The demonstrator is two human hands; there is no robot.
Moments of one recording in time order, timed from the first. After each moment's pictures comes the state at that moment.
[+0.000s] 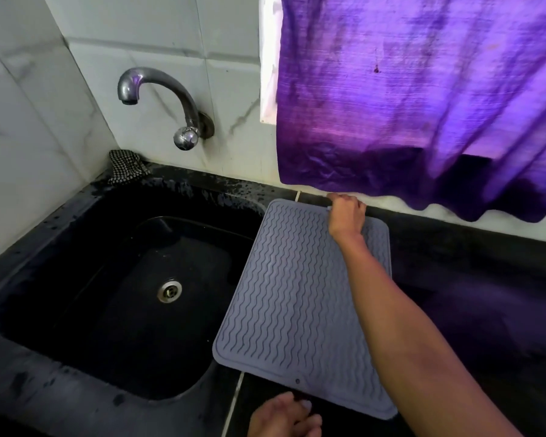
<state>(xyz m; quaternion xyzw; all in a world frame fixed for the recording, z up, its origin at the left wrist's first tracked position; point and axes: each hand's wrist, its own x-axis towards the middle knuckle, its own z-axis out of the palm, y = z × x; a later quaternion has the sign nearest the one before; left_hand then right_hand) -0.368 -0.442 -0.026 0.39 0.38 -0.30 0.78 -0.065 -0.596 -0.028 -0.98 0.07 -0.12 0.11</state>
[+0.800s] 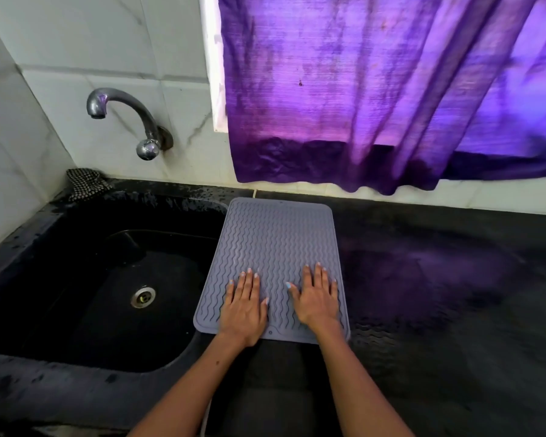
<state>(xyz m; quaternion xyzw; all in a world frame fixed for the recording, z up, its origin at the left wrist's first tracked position) -0.295 -0.426 -0.094 0.98 -0.15 -0.04 0.09 -0.297 -0.587 -0.080 -0.98 0.15 0.07 0.13</state>
